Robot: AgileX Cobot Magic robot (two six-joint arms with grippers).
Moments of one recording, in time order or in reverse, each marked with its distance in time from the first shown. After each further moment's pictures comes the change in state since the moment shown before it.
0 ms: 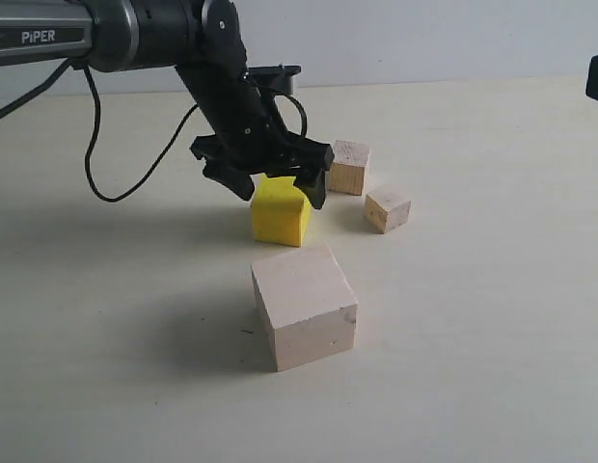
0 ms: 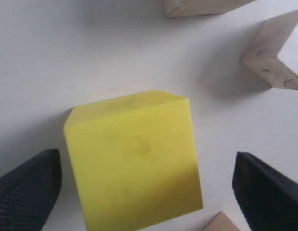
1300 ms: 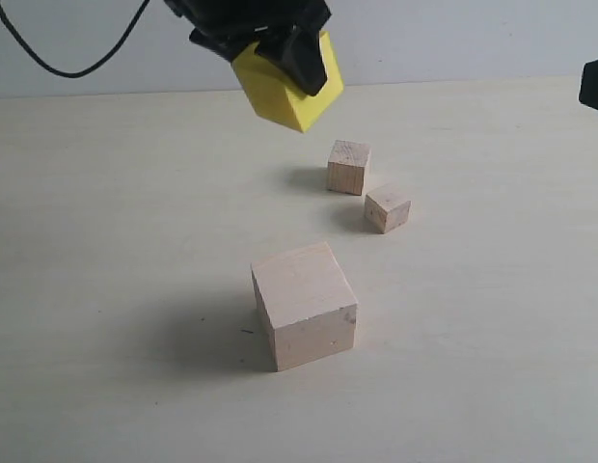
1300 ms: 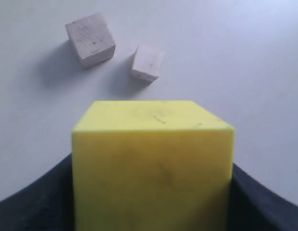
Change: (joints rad) left arm -0.012 -0.323 -0.120 -0.074 0.258 0.253; right arm 0.027 0.000 0.000 -0.004 0.011 0.000
